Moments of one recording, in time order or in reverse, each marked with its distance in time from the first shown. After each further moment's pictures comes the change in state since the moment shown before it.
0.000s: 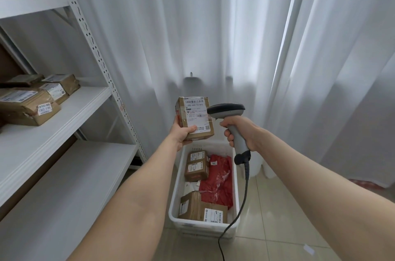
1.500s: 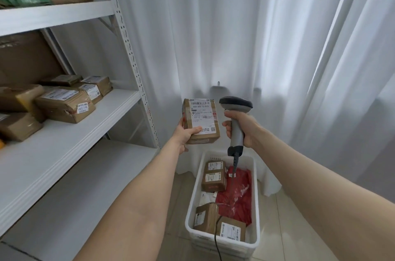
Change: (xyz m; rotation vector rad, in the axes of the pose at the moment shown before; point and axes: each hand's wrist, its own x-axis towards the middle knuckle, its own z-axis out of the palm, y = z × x) left_hand 0.001 0.032 -0.087 0.080 0.062 -0.014; right_hand 0.042 -0.036 0.092 0.227 0.051 -0.111
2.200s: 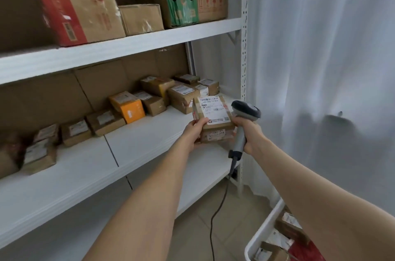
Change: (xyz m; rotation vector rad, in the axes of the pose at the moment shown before) left_hand -0.105 0.050 -0.177 -0.131 0.609 0.034; right_hand 0.037 0.044 0.210 -0.036 -0.413 0.112
